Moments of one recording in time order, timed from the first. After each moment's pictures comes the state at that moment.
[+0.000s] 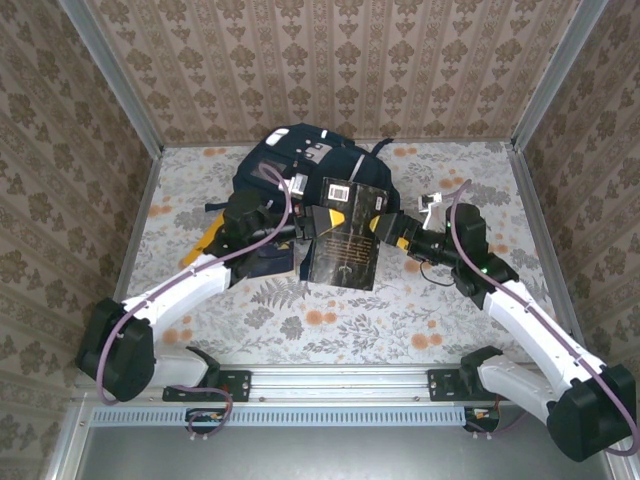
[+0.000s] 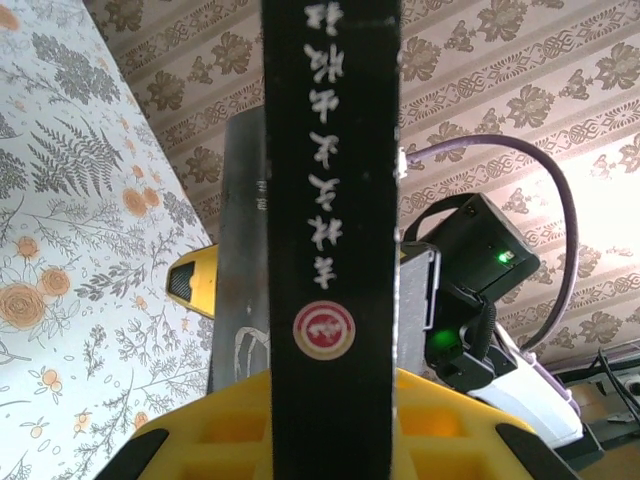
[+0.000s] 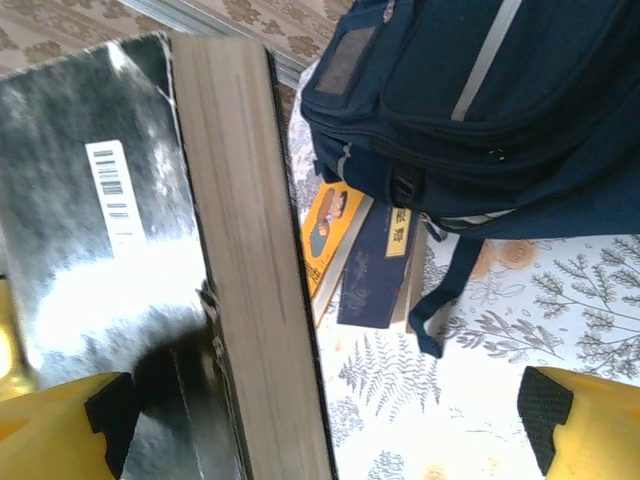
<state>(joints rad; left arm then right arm) -0.63 1.30 0.83 0.47 0.84 -1.11 0.33 0.99 0.71 -0.10 -0.52 0.85</state>
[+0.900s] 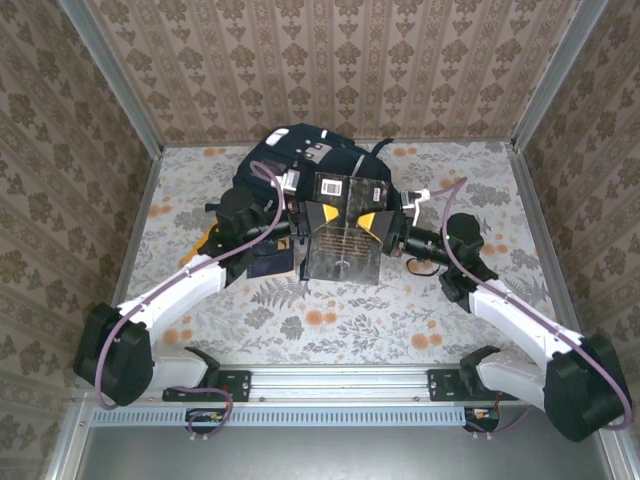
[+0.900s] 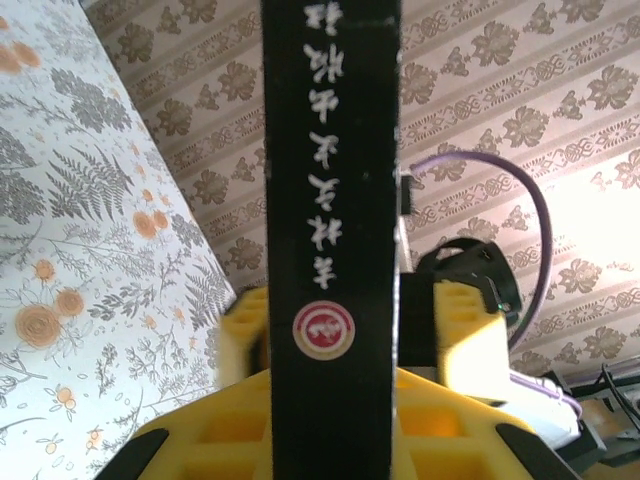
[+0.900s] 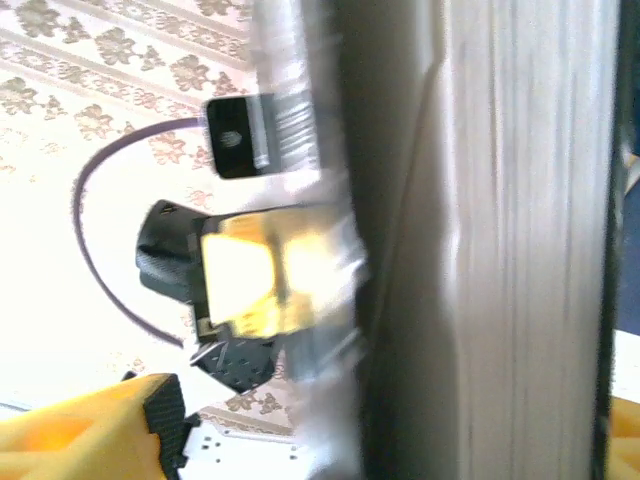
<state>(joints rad) -0.58 1.28 0.83 0.47 0.83 -1.10 0.38 1.06 0.58 0.59 -0.76 1.25</state>
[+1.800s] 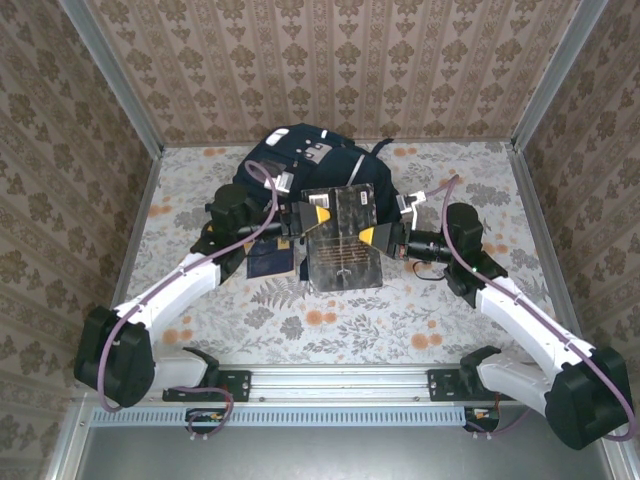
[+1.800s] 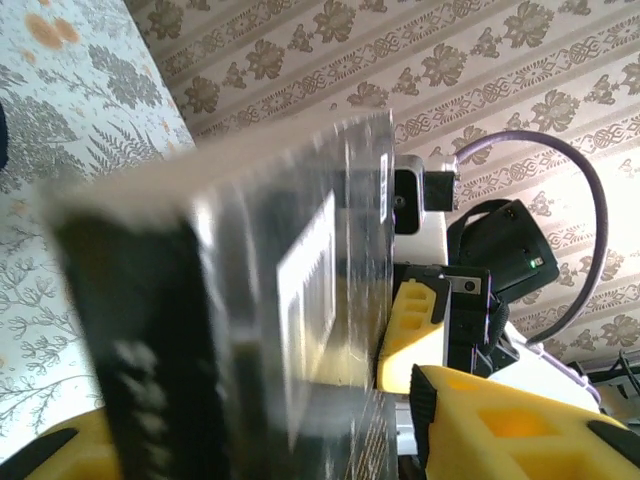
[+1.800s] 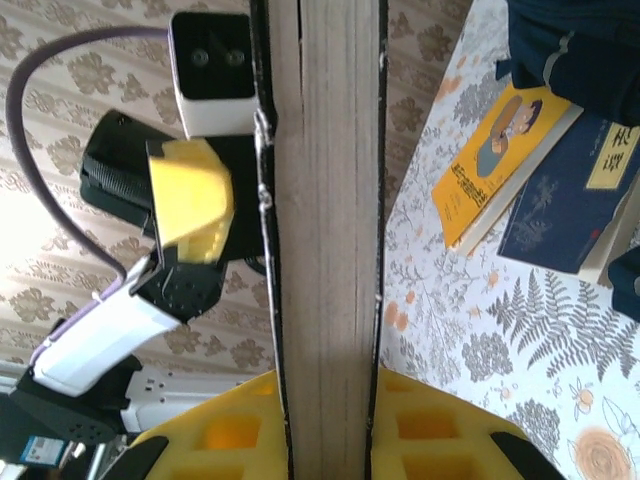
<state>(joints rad) -0.50 1.26 0.82 0.37 0.94 -1.04 0.35 1.04 0.68 0.20 -0.87 0.99</state>
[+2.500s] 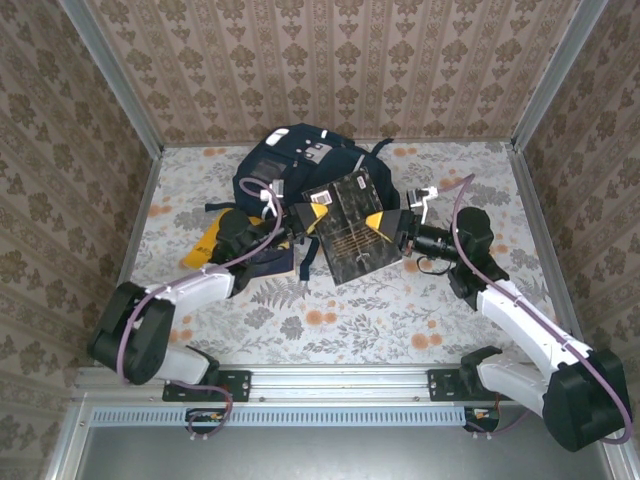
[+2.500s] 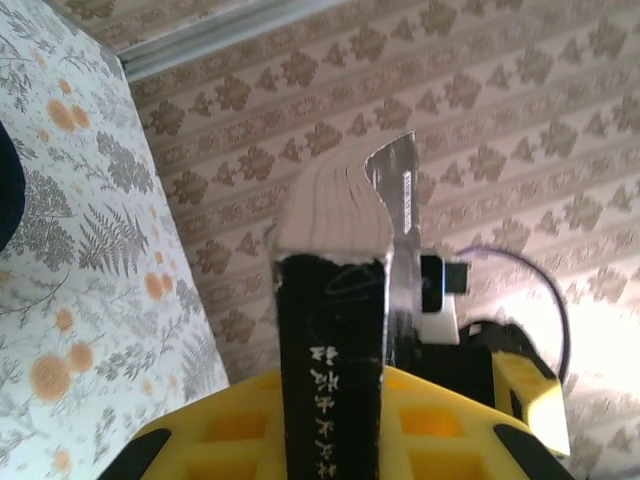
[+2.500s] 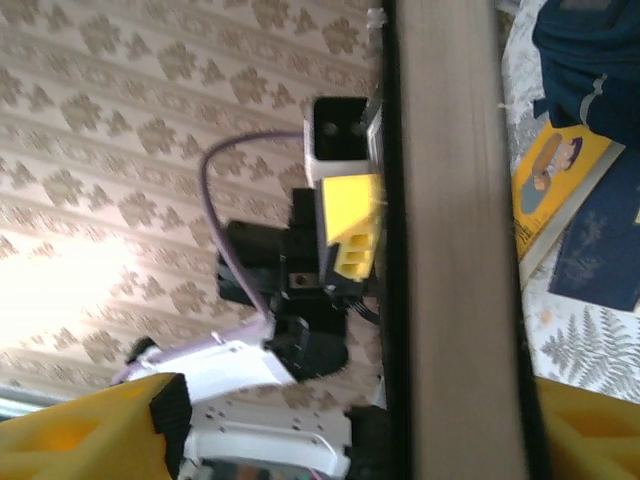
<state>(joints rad) -0.55 1.42 0.62 0.98 0.66 -1.37 0.32 1.04 0.60 0.50 -0.84 1.26</state>
